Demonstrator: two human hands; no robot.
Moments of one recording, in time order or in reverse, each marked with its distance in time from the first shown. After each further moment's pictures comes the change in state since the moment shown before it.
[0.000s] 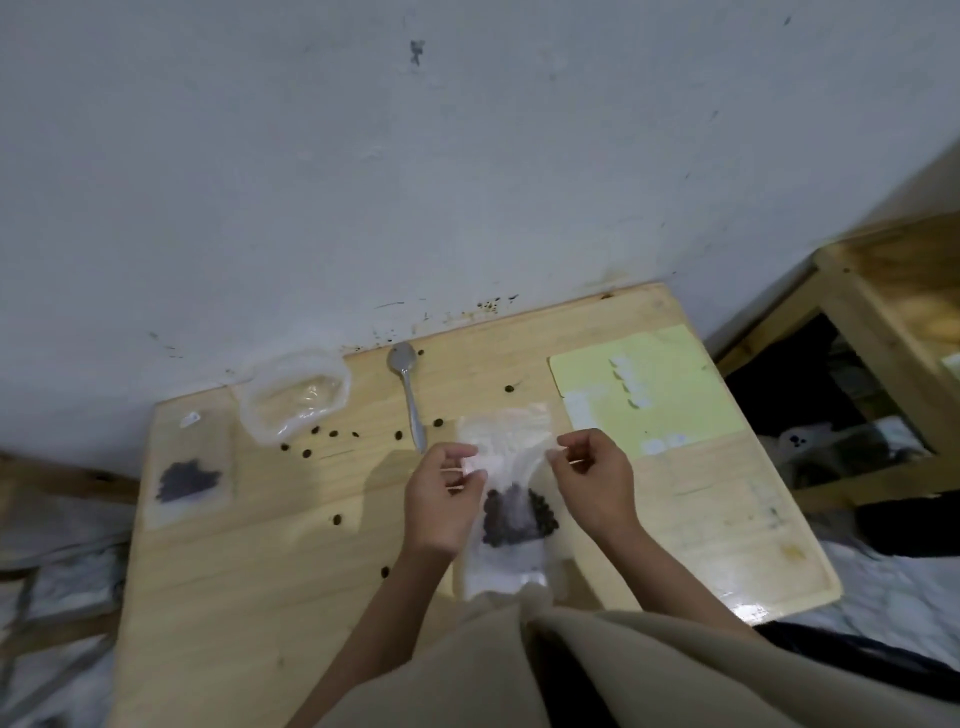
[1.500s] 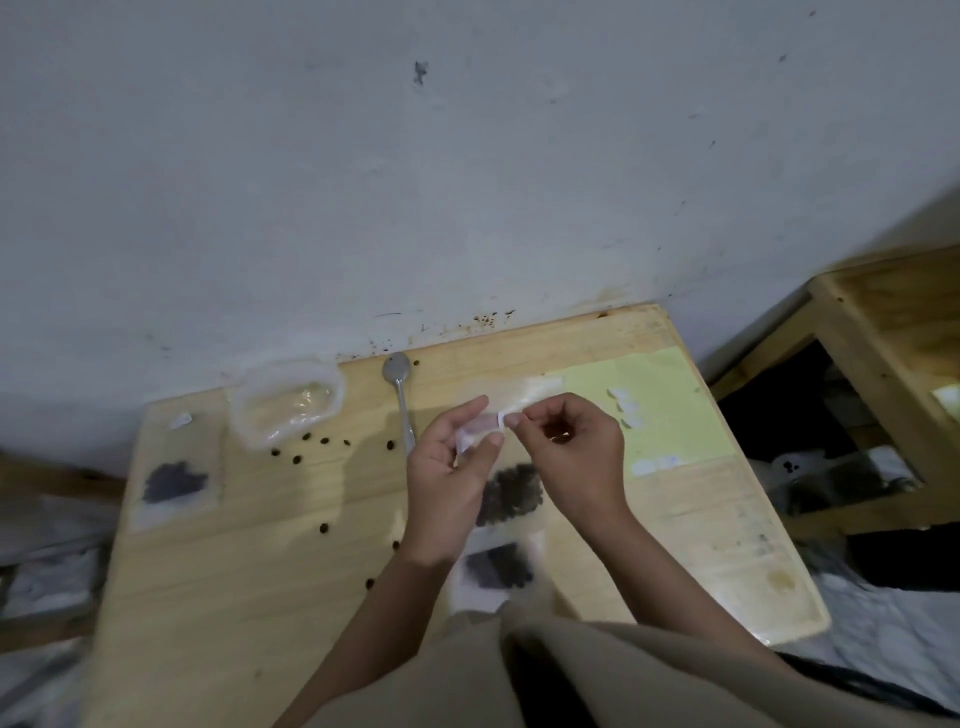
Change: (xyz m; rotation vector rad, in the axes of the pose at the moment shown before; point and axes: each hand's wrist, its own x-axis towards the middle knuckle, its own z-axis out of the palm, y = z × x) left_hand -0.007 0.065 0.010 -0.379 -0.024 0.124; right_hand -0.004 -0.083 -0.018 0.251 -0.018 -0.192
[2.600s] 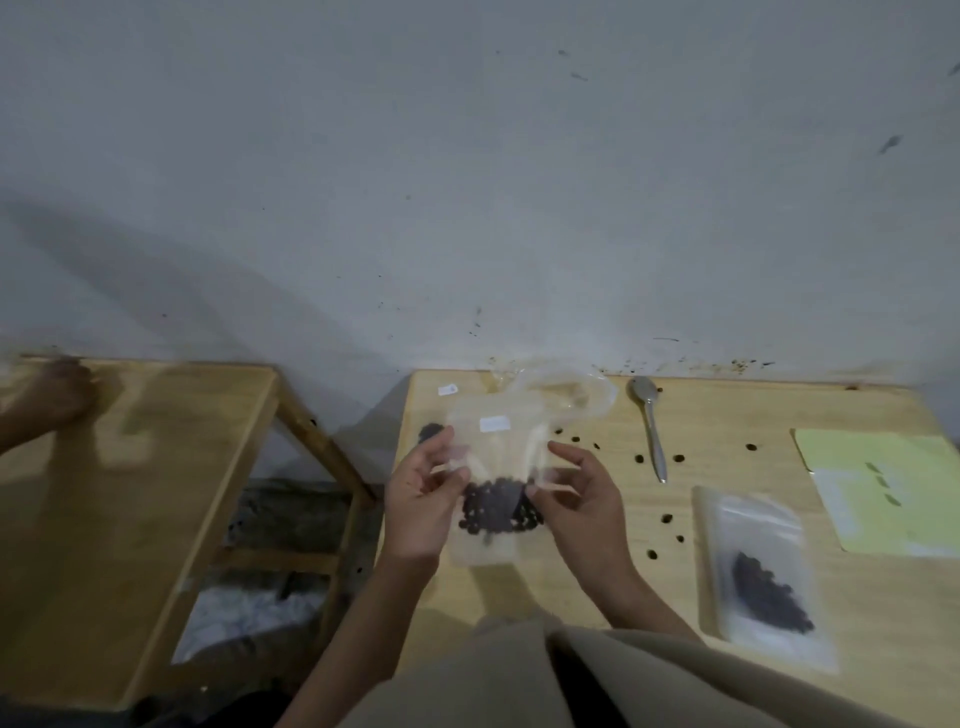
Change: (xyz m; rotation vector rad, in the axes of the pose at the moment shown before) left_hand -0.020 -0.021 -0.333 -0.148 0.310 -0.040; right_hand -0.147 -0.016 0.259 0.106 -0.336 0.054
